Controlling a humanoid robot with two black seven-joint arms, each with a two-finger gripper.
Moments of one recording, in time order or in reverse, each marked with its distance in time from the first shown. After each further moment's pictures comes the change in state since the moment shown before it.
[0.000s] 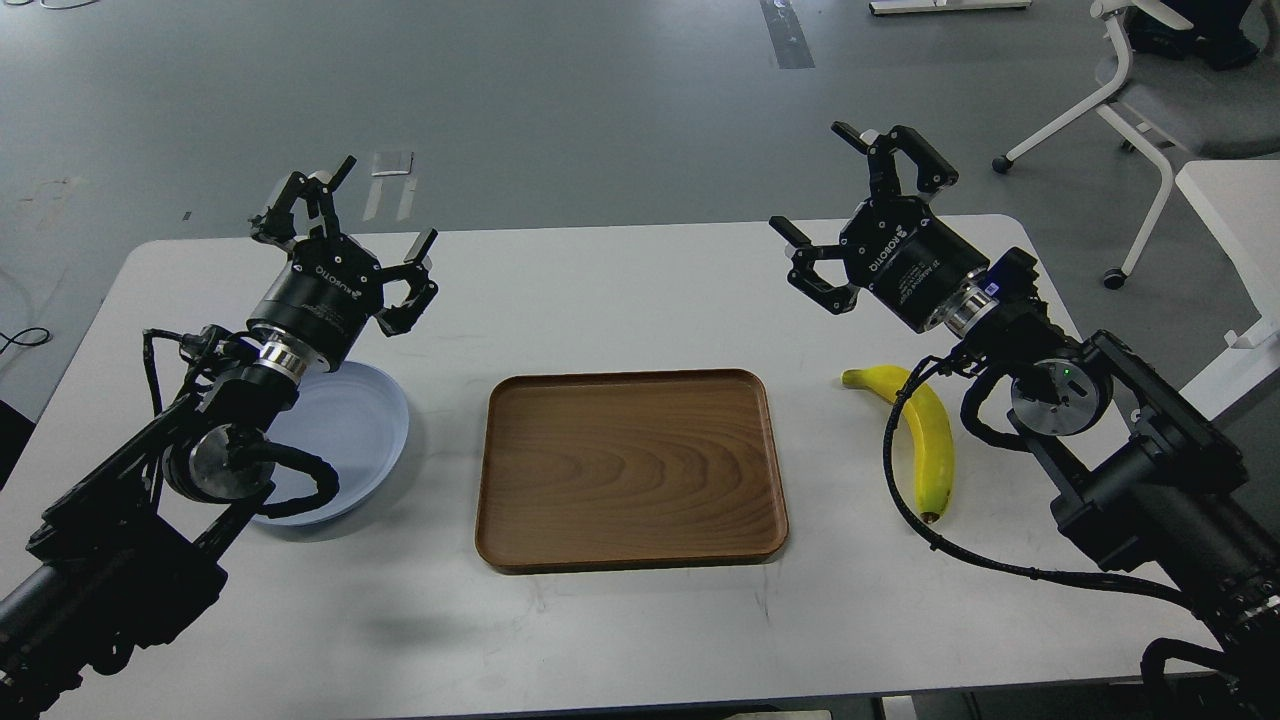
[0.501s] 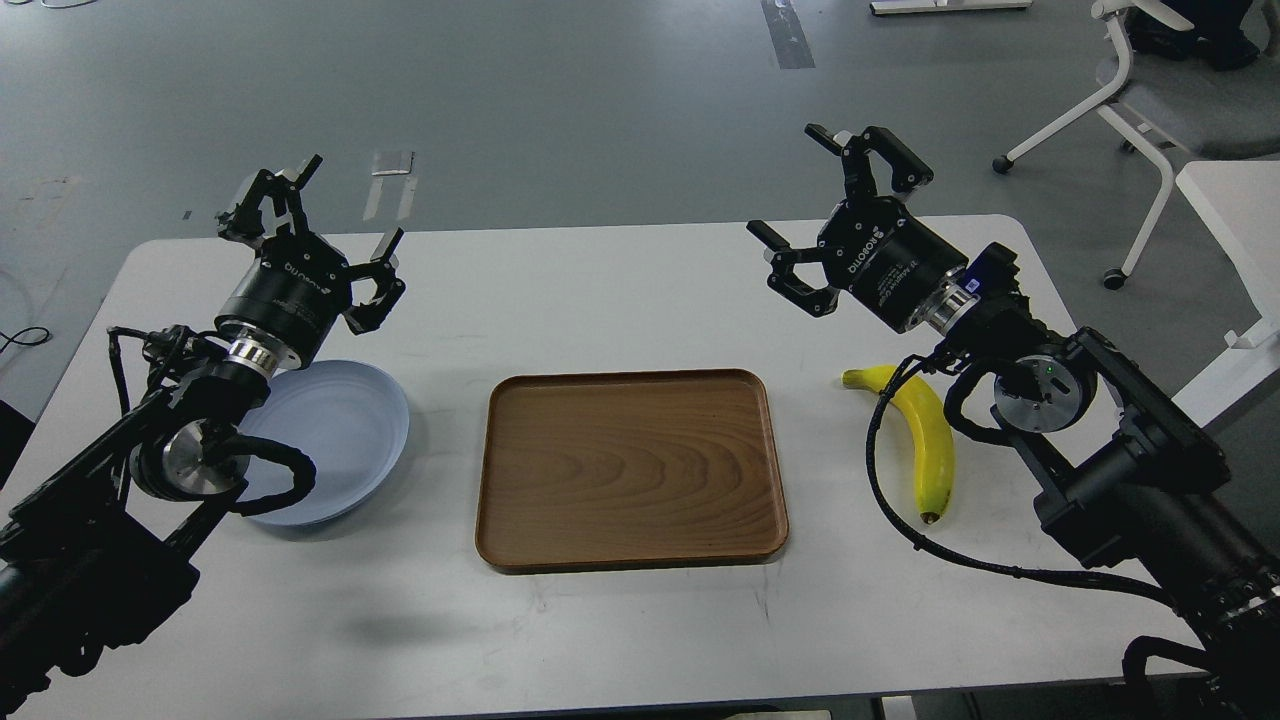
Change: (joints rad) left arm 0.003 0.062 -0.004 -0.006 0.002 0.057 -0.005; right arm 0.033 0.031 0.019 0.022 -0.053 -0.004 -0.061
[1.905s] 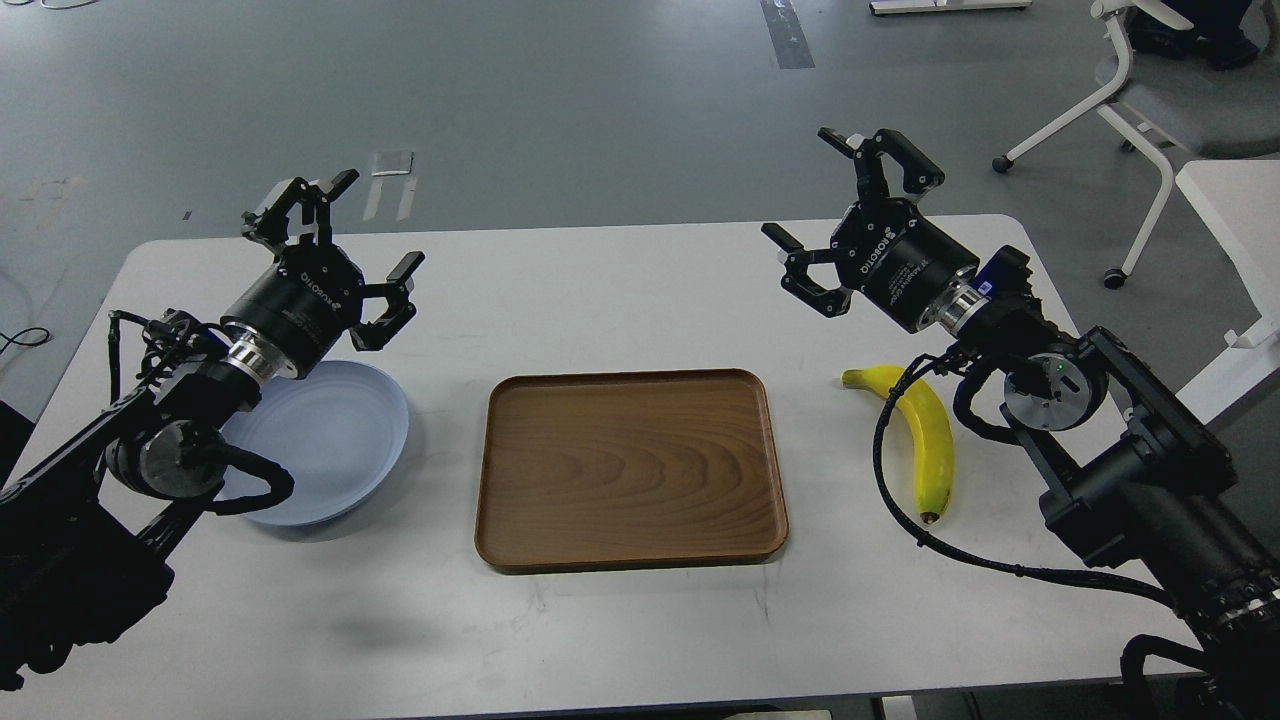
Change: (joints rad) left arm -0.012 0.032 0.038 0.002 0.057 -0.093 0.100; right arm -0.032 0.009 0.051 -0.023 -0.004 -0.007 -0.020
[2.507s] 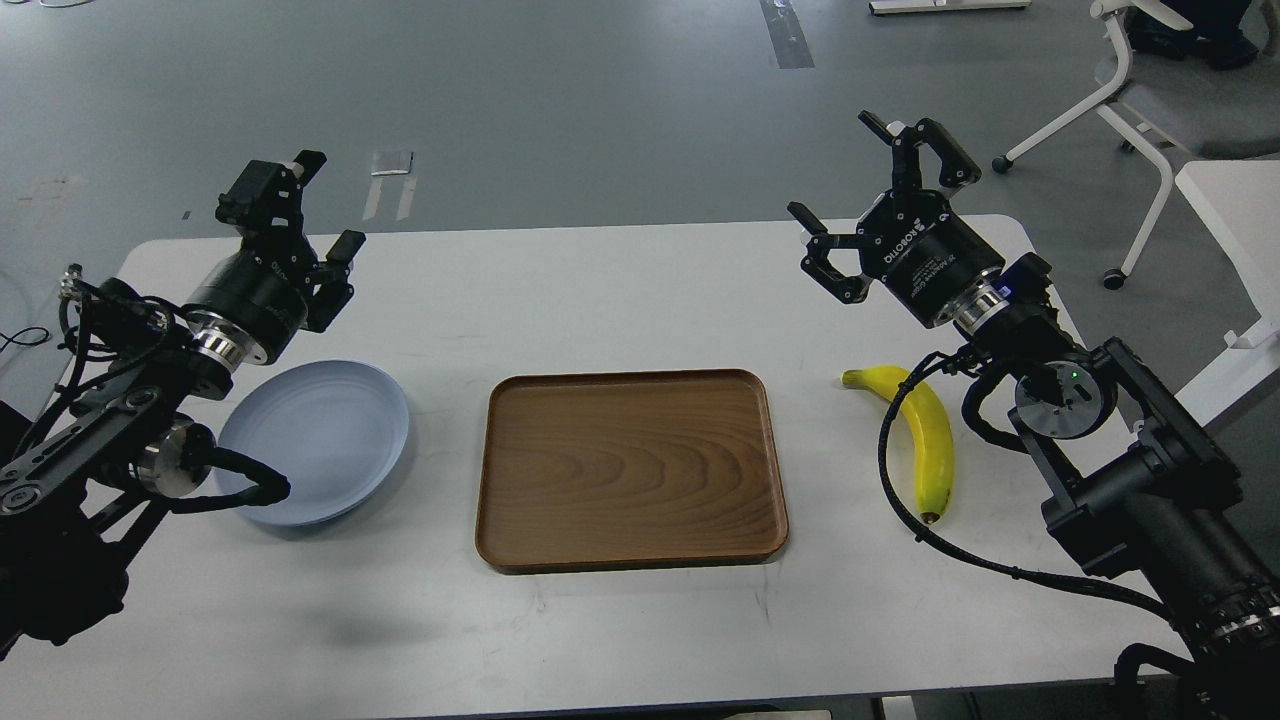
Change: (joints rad) left arm 0.001 0.106 0.016 -0.122 0.633 0.378 -0.108; right arm -0.042 0.023 0.078 0.004 0.006 0.006 0.043
